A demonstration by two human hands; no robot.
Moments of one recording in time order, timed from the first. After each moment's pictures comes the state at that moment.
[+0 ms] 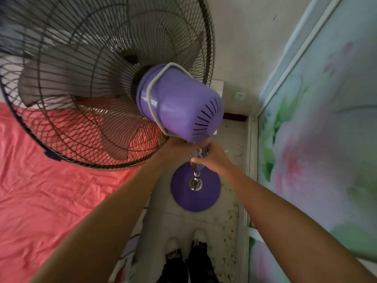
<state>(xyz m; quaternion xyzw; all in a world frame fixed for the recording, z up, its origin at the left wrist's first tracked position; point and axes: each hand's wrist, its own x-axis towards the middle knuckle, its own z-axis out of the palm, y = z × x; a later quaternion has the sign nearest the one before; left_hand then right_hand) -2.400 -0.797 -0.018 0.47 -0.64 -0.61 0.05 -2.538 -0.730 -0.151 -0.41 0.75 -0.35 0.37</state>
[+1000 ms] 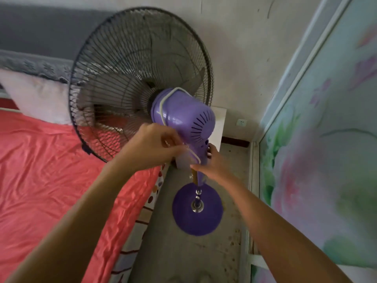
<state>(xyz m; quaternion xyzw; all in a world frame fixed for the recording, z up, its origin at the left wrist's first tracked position) -2.319 -0.777 0.097 0.31 -0.89 -0.26 0.19 -2.524 -0.709 -0.094 -0.43 0.70 -0.44 0.36</state>
